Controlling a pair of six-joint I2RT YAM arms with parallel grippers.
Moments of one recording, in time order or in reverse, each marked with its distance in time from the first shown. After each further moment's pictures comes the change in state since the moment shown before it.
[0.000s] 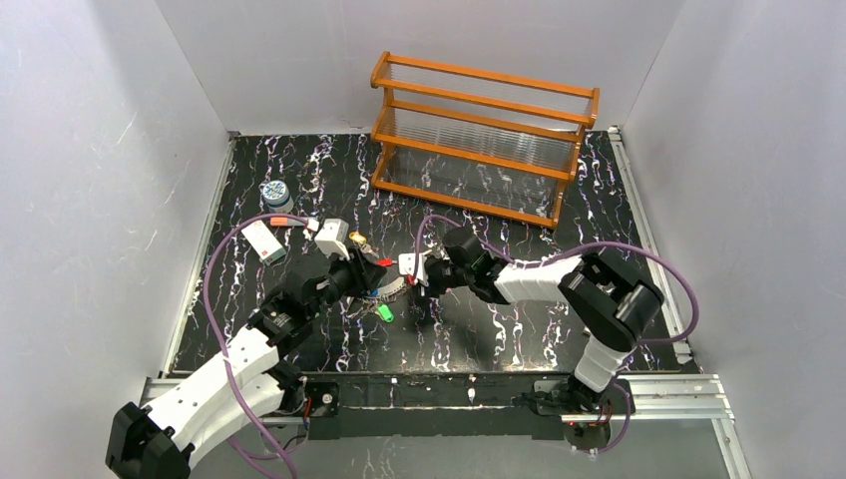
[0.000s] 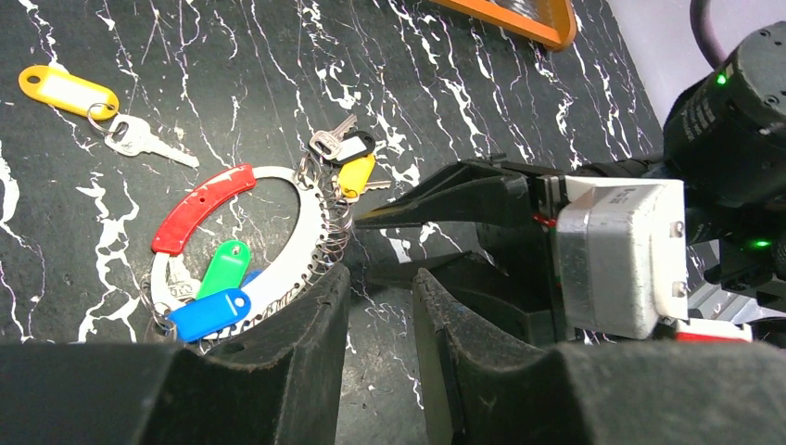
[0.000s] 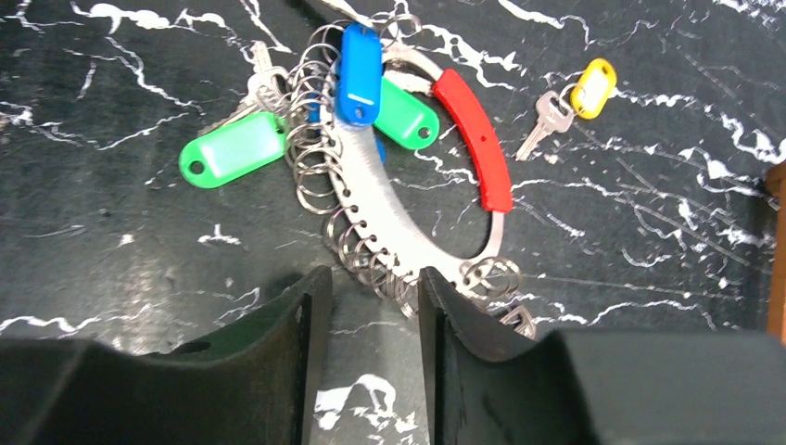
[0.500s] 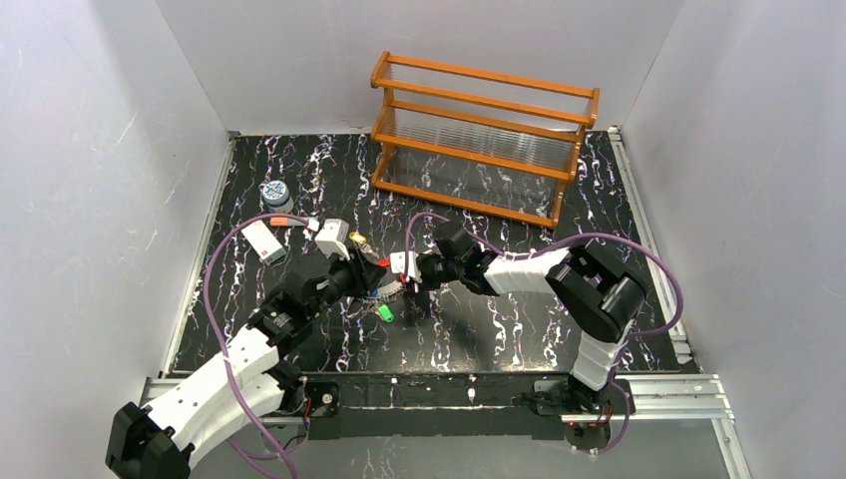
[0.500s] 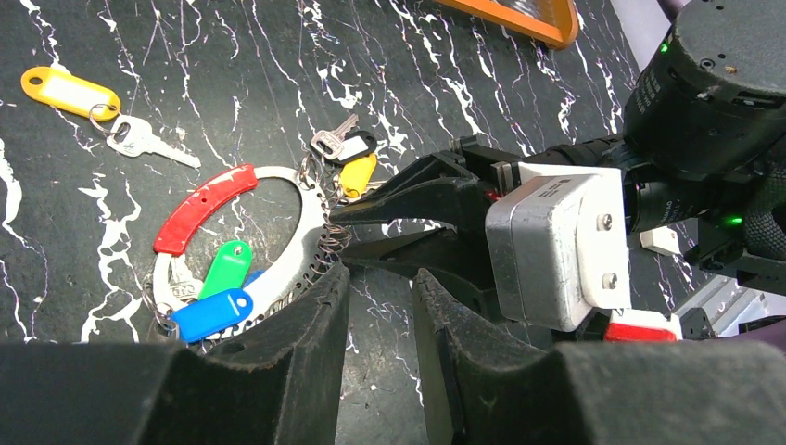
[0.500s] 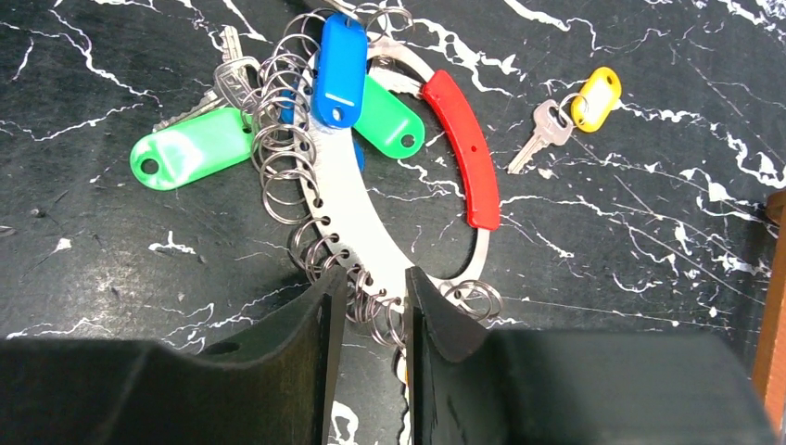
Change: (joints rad) left arm 0.000 0.000 -0.002 0.001 0.000 0.008; right arm -0.002 0.098 0.119 -0.078 -0.004 -0.099
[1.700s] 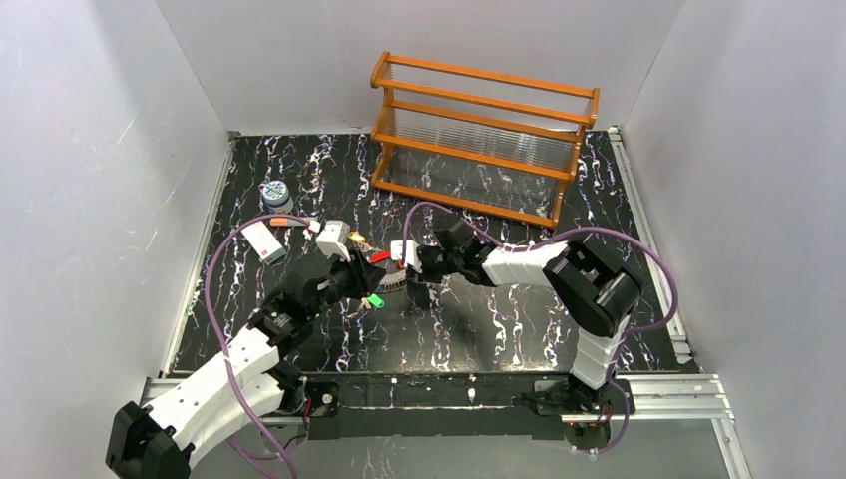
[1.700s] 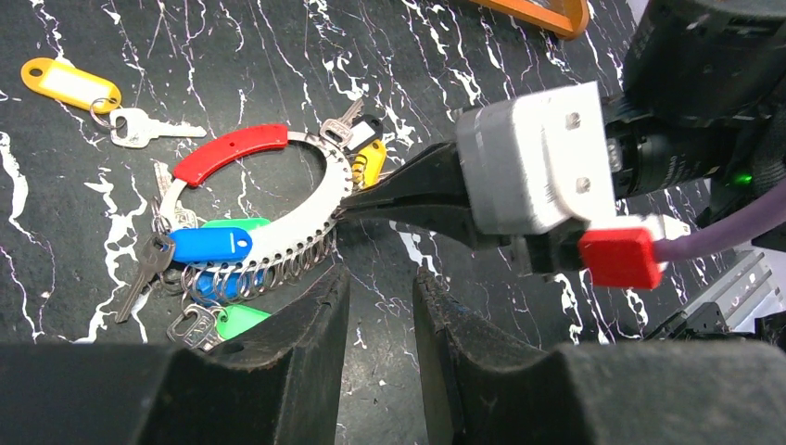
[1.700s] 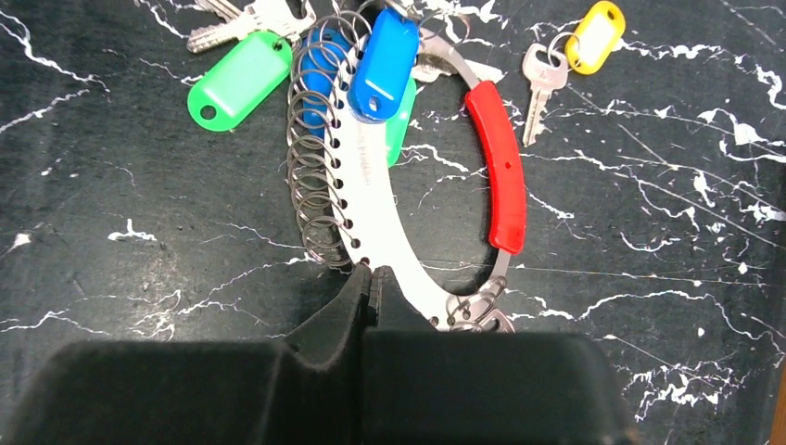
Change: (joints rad) left arm 0.000 0.002 -0.008 -0.005 0.000 0.014; right arm -0.034 0.040 0.066 -0.088 0.019 0.048
